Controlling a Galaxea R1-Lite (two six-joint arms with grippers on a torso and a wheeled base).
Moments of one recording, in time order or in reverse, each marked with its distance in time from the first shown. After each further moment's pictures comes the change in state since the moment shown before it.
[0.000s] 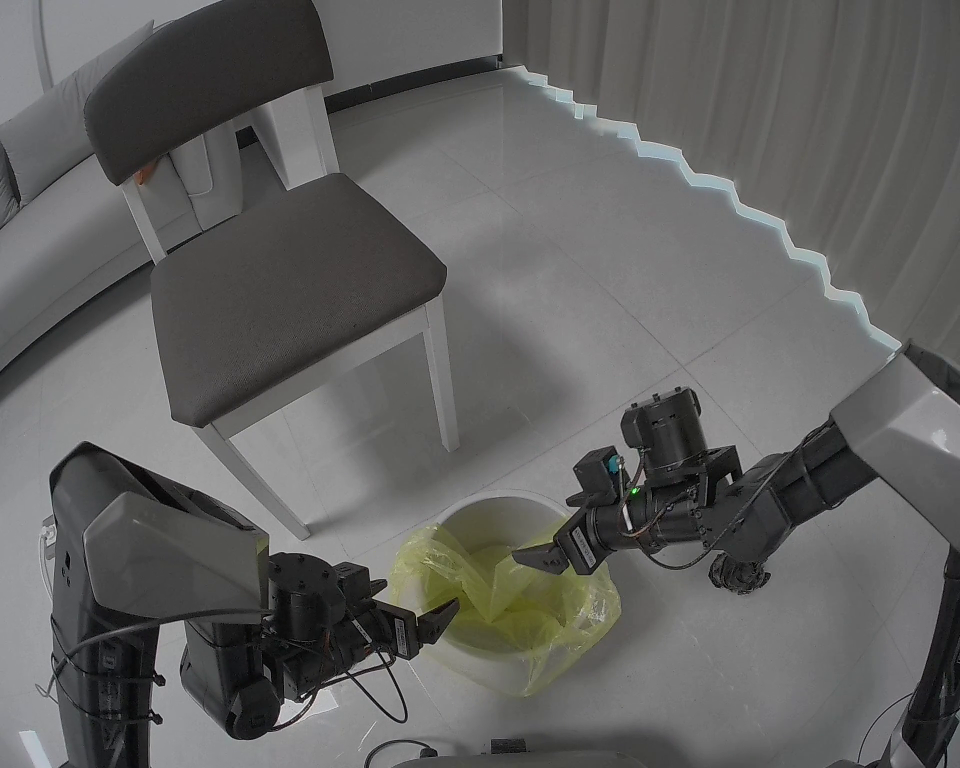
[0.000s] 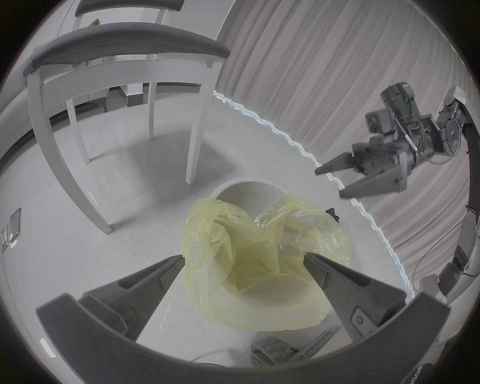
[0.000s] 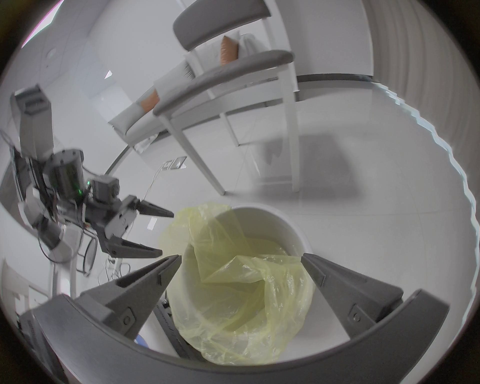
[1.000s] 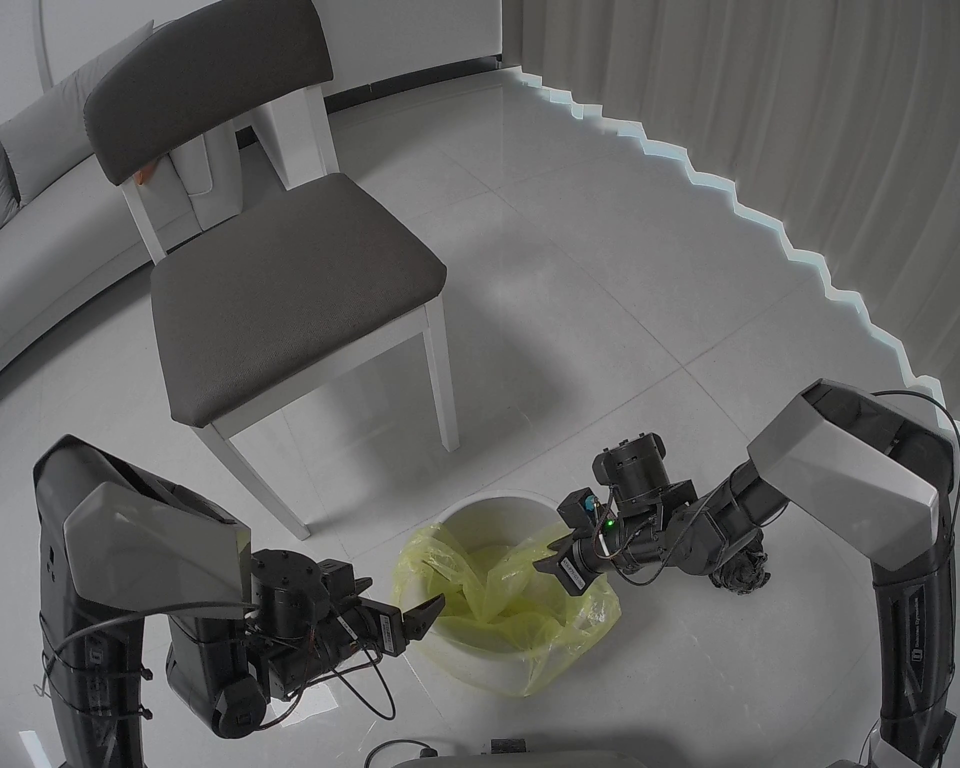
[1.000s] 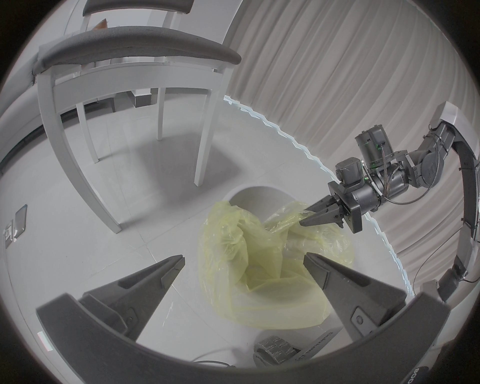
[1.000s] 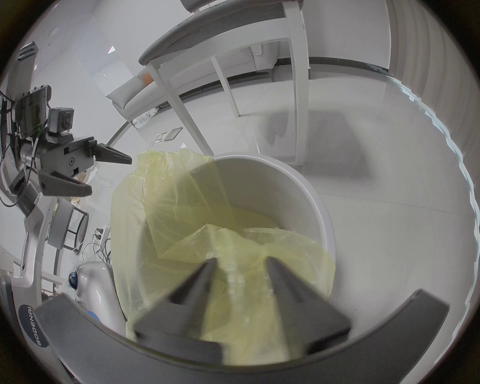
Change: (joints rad) left arm 0.023 -0.034 0.042 0.000 0.012 -0.010; right arm -0.040 0.247 -0.120 -0.006 0.003 -0.119
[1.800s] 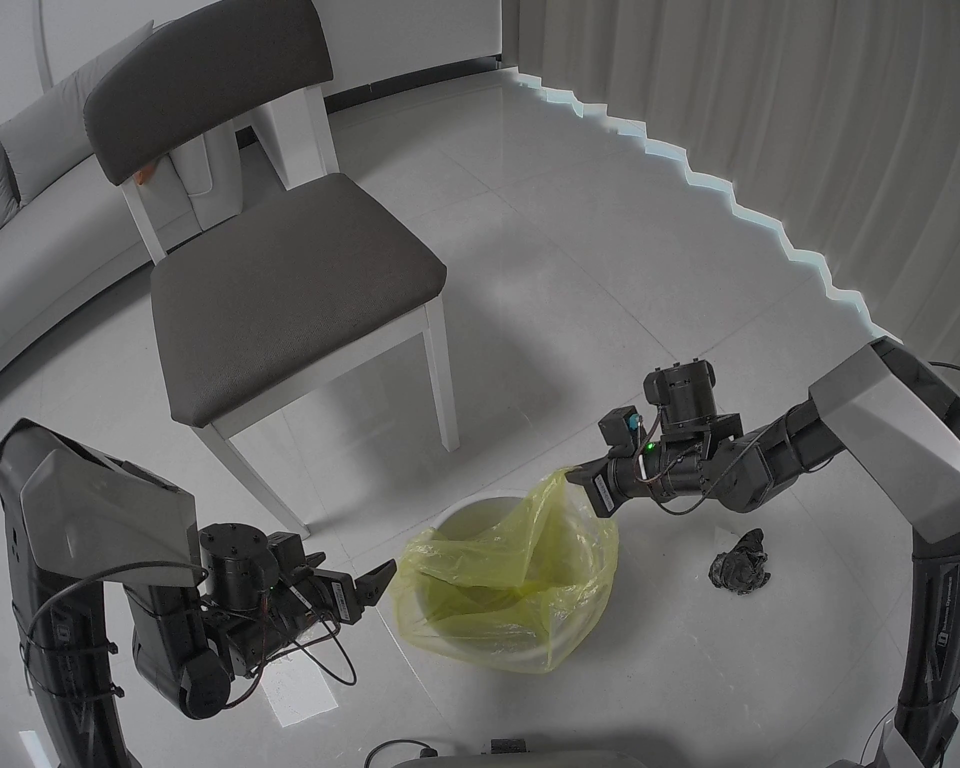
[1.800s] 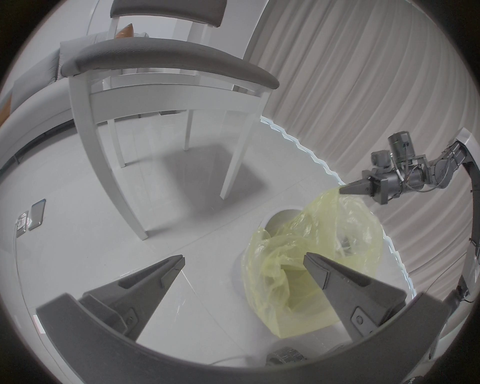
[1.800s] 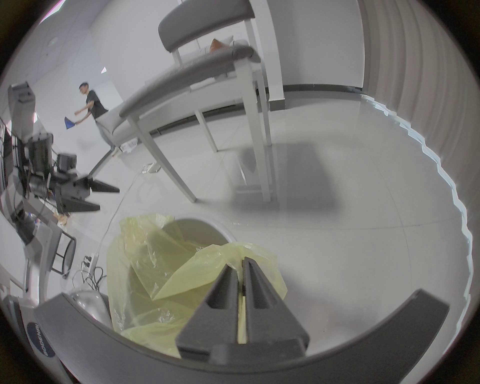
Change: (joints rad) left arm 0.133 -0.073 0.027 0.000 -0.005 -0.010; right arm -0.104 -0.106 -0.086 0.009 0.041 0.026
